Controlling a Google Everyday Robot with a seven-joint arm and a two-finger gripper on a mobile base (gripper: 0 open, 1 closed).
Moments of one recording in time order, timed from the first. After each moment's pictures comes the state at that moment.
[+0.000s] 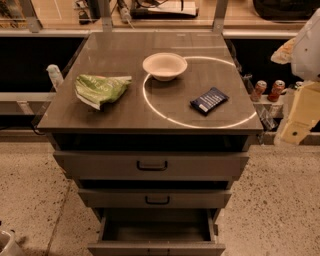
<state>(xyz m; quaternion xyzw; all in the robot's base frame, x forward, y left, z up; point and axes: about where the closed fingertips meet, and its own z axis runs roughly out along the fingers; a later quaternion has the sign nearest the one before) 0.438 -0.217 0.976 -0.60 0.78 -0.03 0.16</state>
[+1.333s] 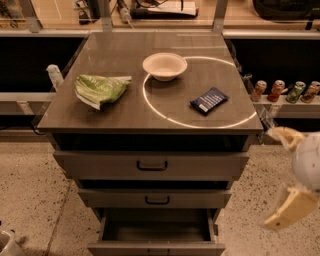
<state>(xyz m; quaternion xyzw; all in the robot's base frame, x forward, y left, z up) 0.363 -0.210 0.859 -0.55 0.78 0.06 0.28</state>
